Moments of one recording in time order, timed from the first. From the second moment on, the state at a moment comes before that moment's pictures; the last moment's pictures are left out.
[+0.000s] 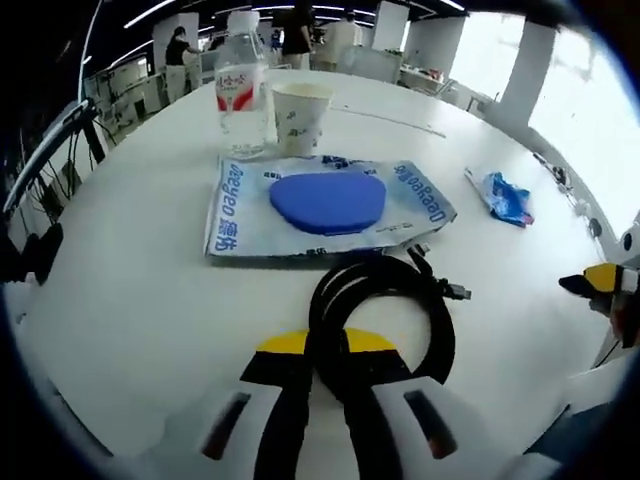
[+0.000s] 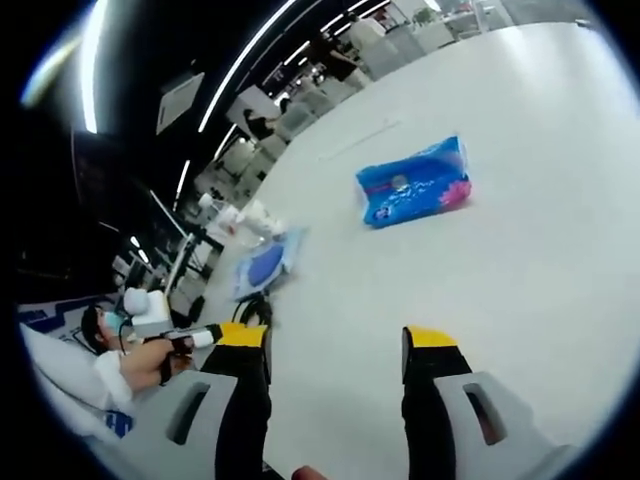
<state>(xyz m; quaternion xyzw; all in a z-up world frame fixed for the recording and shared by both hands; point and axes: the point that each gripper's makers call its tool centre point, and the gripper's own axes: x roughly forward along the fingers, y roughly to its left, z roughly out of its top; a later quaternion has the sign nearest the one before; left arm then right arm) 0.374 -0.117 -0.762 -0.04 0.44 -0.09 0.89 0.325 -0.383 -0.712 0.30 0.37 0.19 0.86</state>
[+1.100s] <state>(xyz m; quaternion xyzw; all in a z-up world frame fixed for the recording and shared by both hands) 0.362 -0.165 -0.689 -0.26 0.36 -0.14 0.88 0.327 -0.348 -0.706 0.31 0.38 0.25 0.84</state>
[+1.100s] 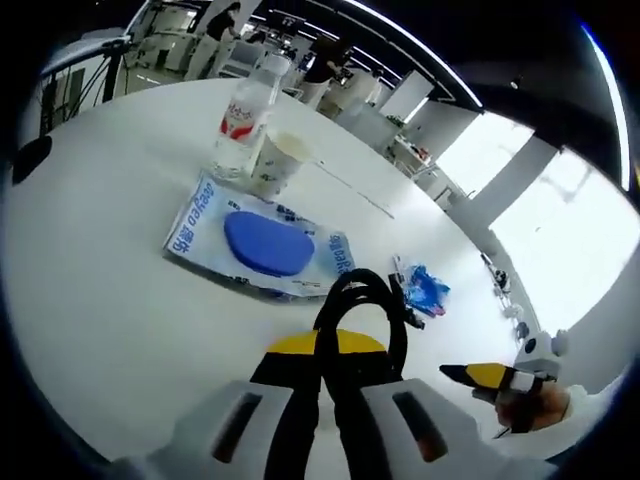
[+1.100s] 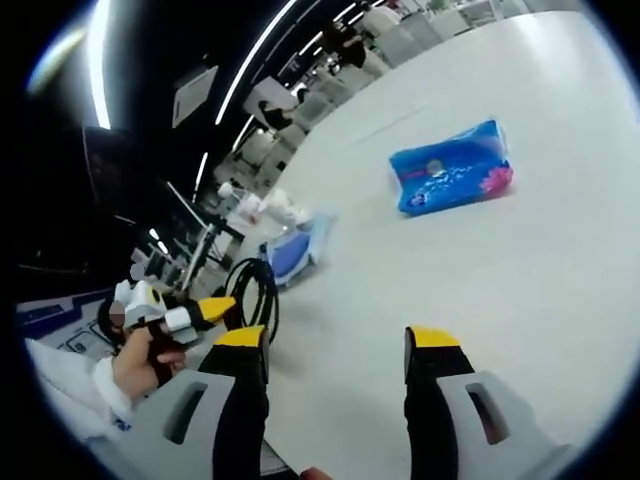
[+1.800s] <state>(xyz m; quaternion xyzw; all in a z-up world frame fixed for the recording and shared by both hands) 0.356 -0.214 -0.657 -0.31 0.33 -0.18 0.88 0.333 -0.290 -0.667 0.38 0.35 0.33 0.79</state>
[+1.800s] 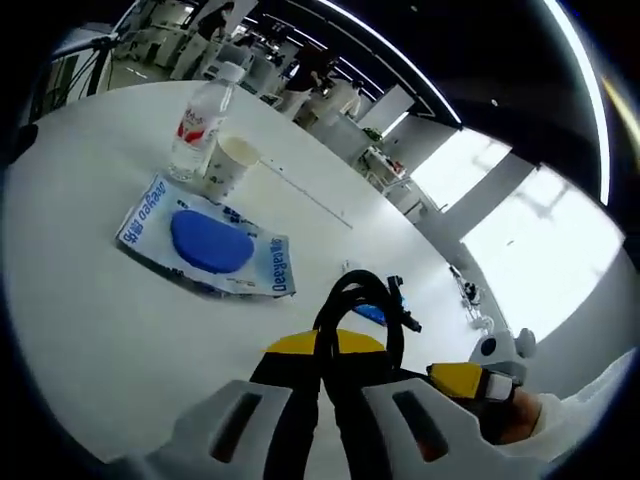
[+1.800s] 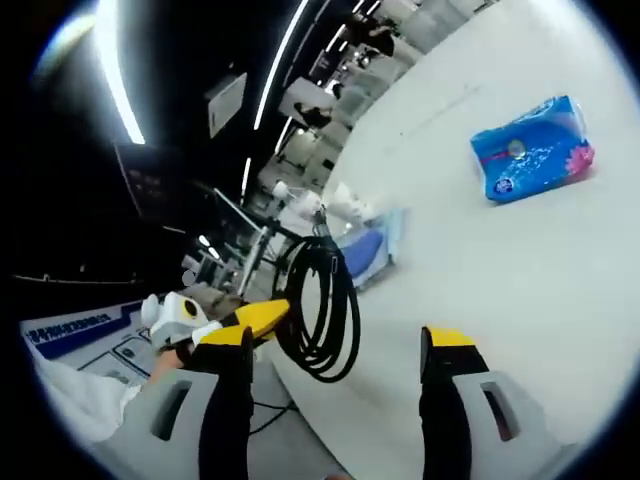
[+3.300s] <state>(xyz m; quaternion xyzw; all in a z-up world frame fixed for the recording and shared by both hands) 0.346 -0.280 -0.674 -0.39 0.33 -0.21 0.83 0.327 -0.327 -0.619 0.48 0.30 0.38 0.73</state>
